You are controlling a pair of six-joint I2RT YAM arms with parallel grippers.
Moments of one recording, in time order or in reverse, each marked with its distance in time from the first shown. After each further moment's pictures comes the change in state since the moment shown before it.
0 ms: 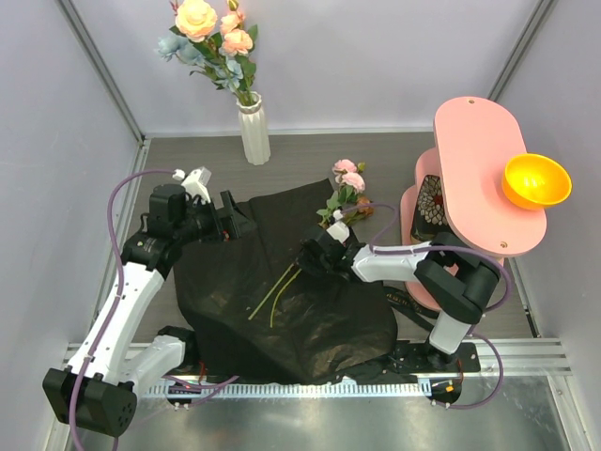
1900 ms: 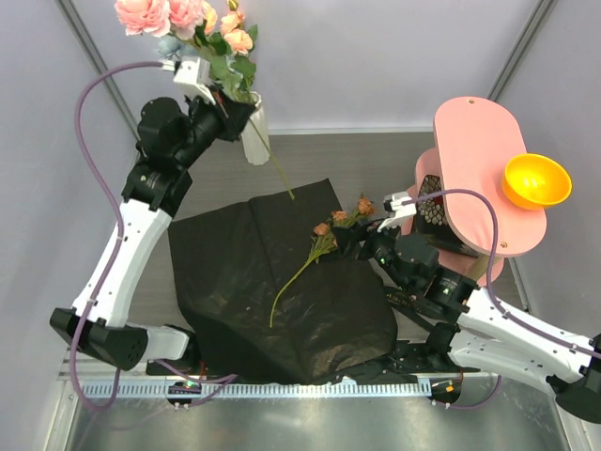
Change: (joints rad) left arm -0.147 0.353 0.629 0.344 -0.189 0.158; right arm -0.002 -0.905 -0.190 -0.046 0.165 -0.962
